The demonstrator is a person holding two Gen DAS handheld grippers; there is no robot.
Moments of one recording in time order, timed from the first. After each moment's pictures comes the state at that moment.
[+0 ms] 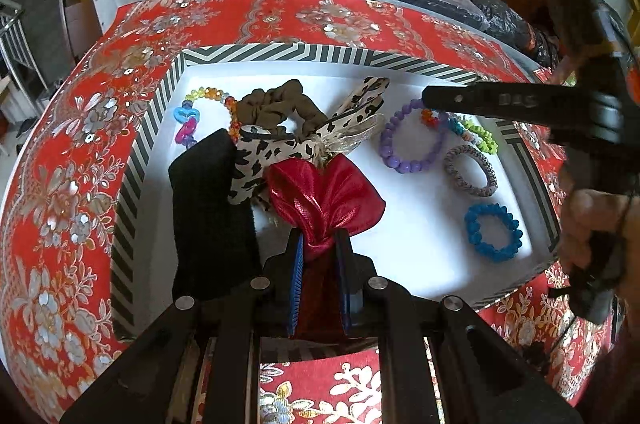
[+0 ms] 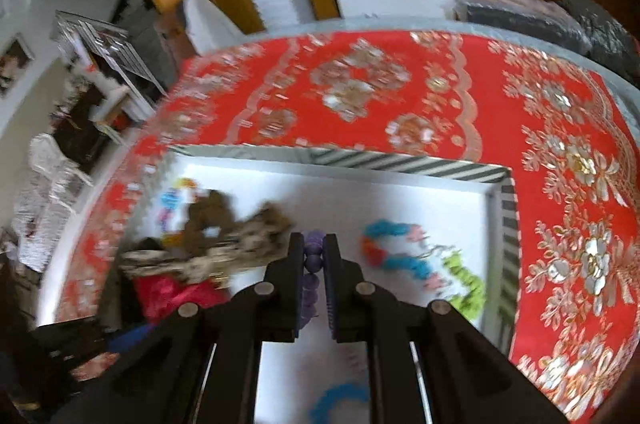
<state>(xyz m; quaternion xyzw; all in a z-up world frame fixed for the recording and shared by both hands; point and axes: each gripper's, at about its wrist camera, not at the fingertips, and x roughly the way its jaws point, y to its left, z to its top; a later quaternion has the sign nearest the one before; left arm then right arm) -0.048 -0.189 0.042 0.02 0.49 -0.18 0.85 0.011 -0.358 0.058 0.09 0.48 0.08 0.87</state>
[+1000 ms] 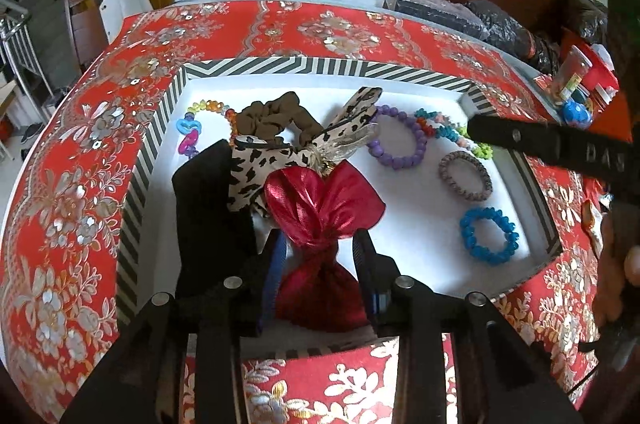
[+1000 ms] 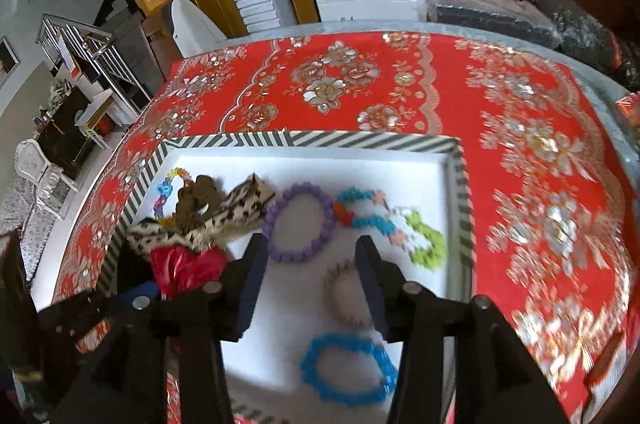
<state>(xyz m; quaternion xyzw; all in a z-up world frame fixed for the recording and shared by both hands) -0.058 -0.191 0.050 0.02 0.47 -0.18 0.86 -0.045 -0.368 0.084 0.10 0.46 0.05 0.88</state>
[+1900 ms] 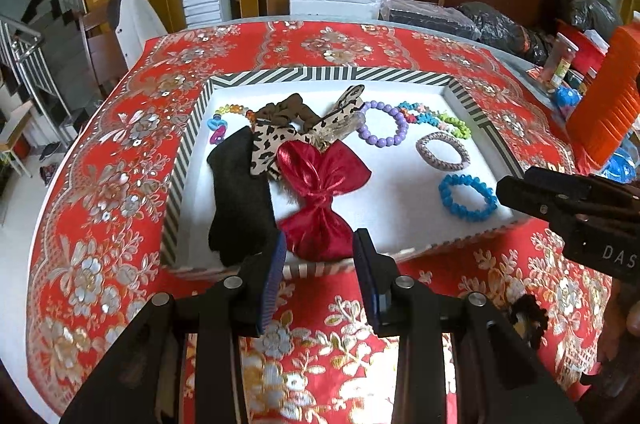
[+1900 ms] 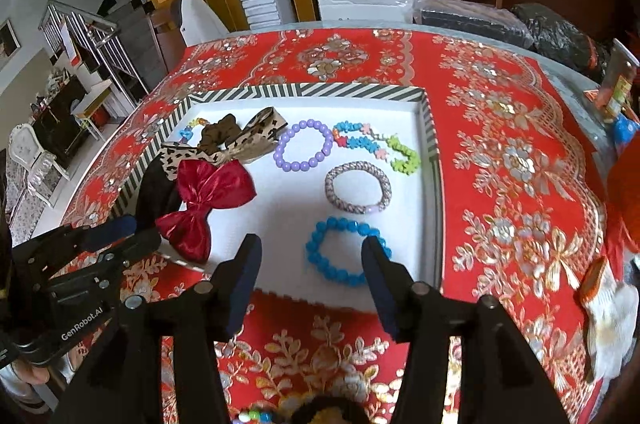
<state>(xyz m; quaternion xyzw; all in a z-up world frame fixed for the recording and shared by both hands) -0.117 -0.182 0.075 0.05 0.44 -0.16 0.88 -0.141 -0.359 0.092 0.08 0.45 0.05 0.89</state>
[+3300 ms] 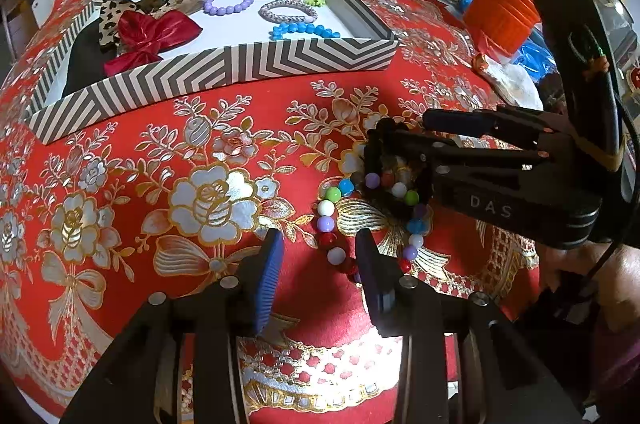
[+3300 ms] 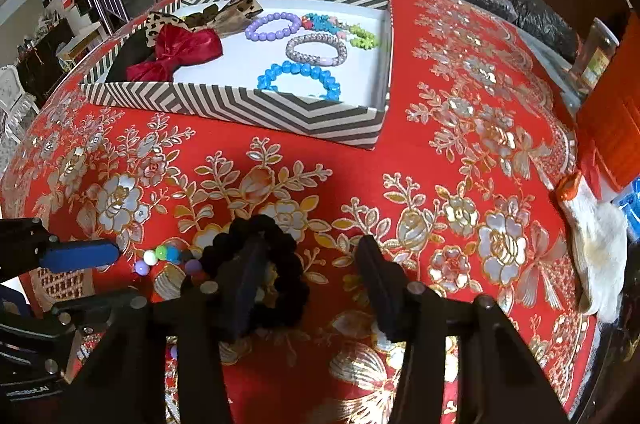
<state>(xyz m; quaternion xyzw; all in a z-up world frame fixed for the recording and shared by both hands) -0.227 -0.240 0.027 0.05 0.52 -0.30 0.80 -0.226 -0.378 0.028 -0.01 0.50 0.03 0.86</state>
